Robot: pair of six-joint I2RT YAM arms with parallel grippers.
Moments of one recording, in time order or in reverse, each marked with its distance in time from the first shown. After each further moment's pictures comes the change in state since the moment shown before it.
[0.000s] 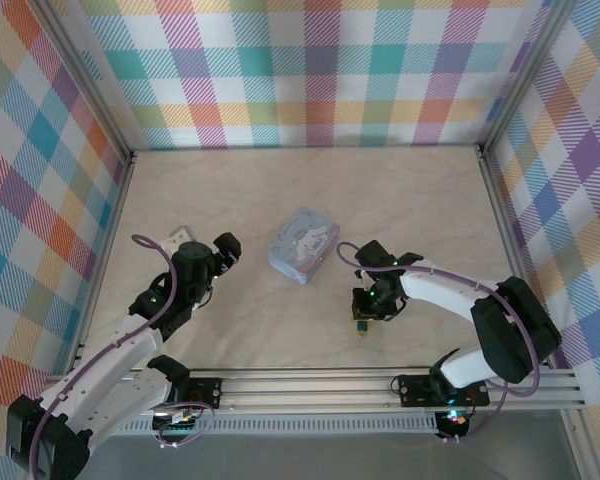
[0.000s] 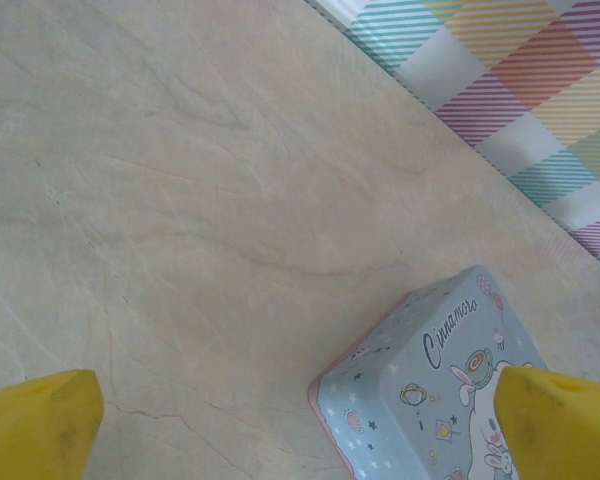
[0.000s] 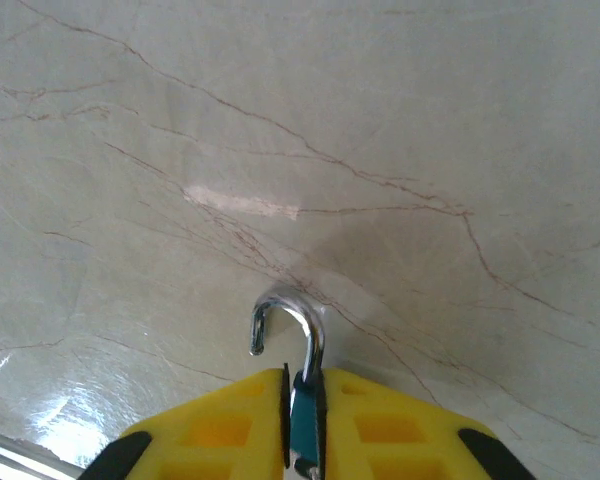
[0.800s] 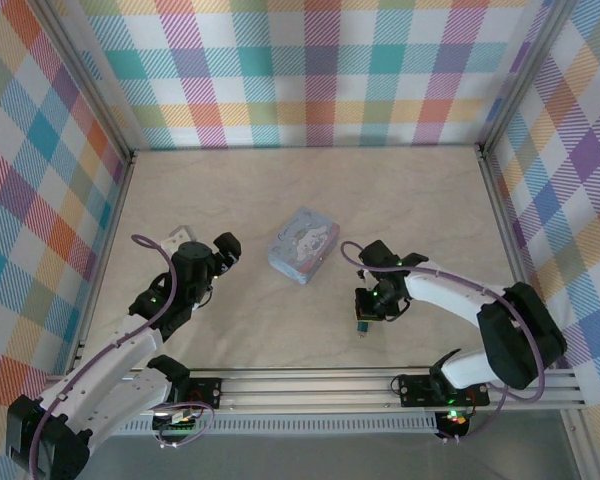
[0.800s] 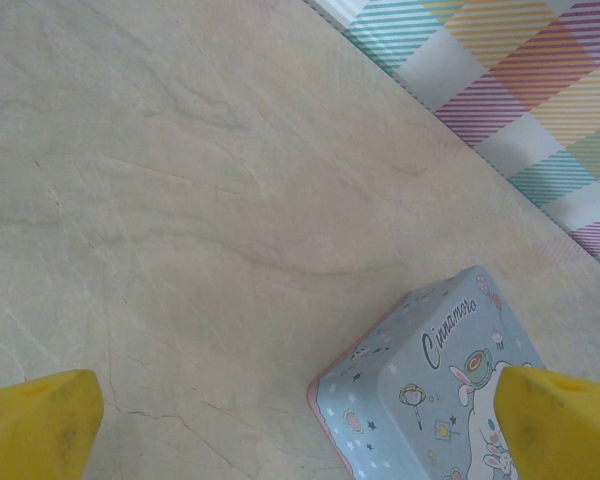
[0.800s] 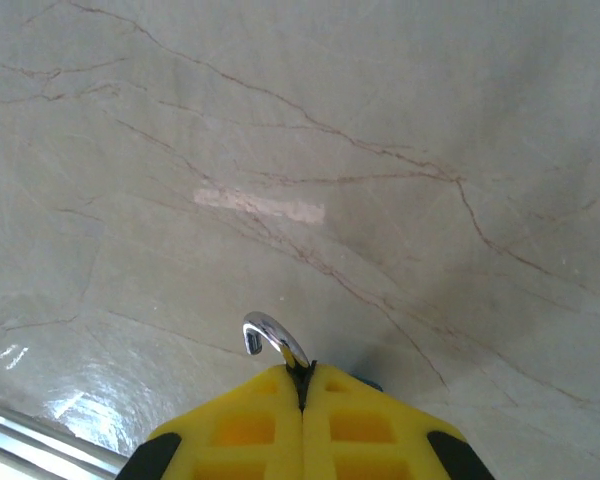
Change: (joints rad) left arm 0.000 -0.001 0.000 0.001 0.000 0.000; right arm -0.014 -0.024 -0.008 -0.020 -0.029 0.000
